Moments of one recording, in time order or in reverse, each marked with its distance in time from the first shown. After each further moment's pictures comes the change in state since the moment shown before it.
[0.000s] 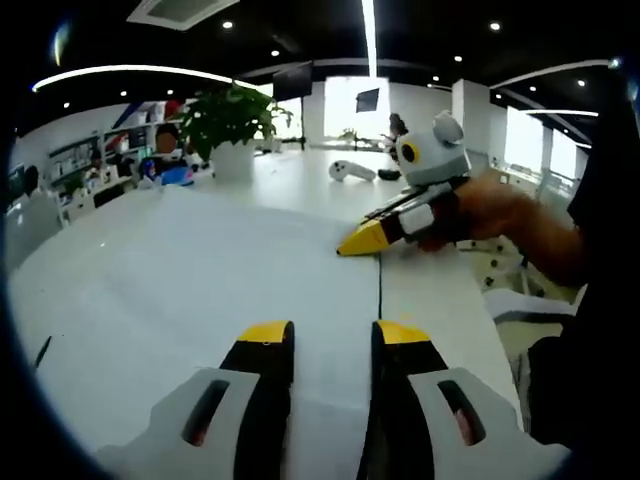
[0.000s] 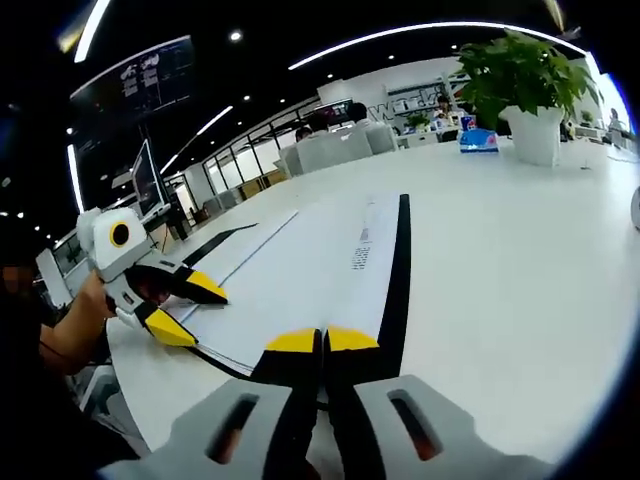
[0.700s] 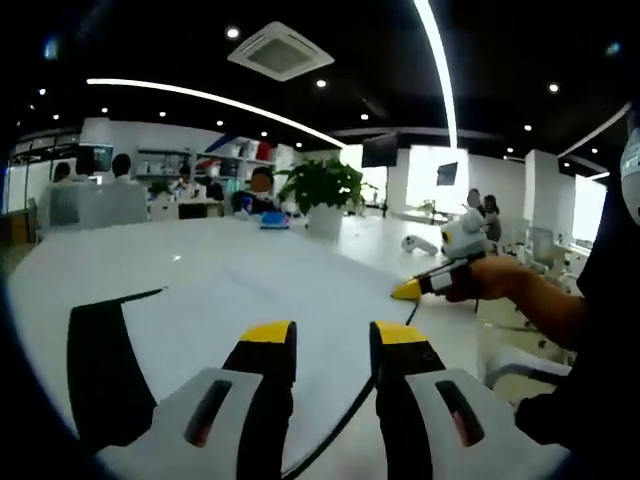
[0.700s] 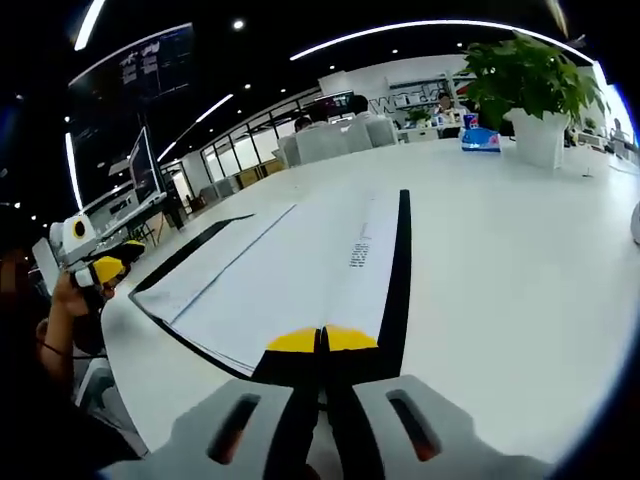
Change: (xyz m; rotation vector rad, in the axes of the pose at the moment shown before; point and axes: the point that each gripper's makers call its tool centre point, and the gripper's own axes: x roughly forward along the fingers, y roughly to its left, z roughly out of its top) left arm -0.142 0.020 0.001 -0.188 -0.270 0.338; right arm 0.003 -0.003 0.001 -0.021 0.048 -0.022
